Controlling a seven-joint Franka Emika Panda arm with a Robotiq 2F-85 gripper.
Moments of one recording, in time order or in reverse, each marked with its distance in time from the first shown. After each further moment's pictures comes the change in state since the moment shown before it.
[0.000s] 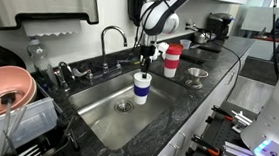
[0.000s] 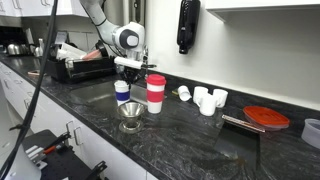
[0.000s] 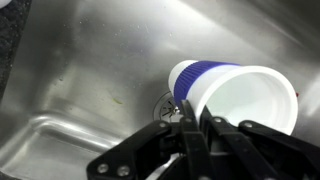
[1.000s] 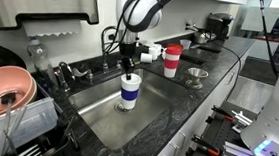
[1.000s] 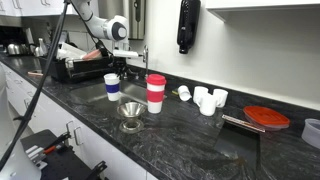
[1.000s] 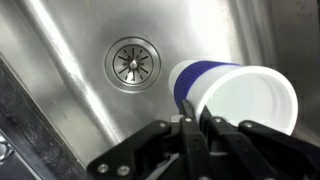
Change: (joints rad) arm 0.109 0.074 0.095 0.189 -0.129 -0.114 -0.411
